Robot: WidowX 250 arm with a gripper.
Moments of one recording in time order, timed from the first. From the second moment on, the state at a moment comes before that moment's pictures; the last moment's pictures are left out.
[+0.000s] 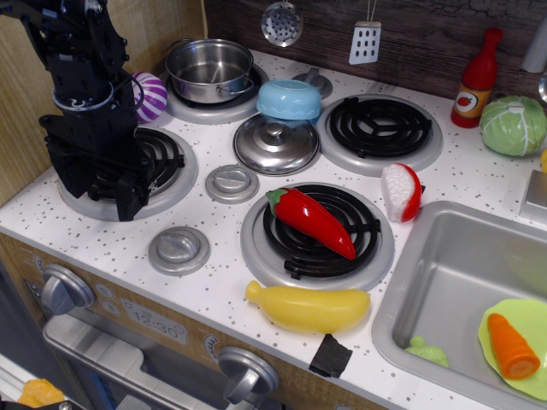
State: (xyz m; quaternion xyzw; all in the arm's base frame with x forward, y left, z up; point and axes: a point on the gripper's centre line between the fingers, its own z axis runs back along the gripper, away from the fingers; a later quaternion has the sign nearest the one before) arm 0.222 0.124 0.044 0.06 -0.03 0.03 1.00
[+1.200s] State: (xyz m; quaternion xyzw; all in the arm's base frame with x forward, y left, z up) arm 0.281 -0.007 0.069 -0.02 -0.04 0.45 0.89
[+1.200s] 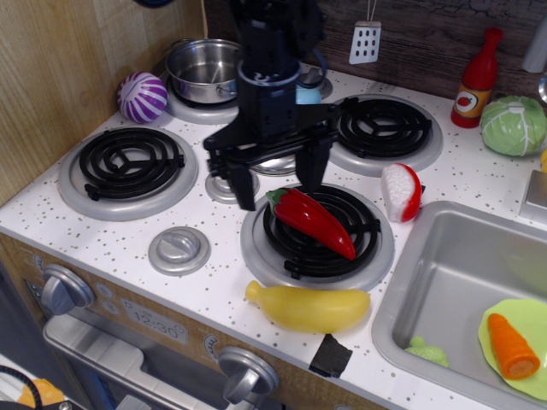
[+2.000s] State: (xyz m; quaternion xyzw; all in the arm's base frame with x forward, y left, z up) arm 0.297 -0.037 0.038 -0.02 -0.06 0.50 0.86
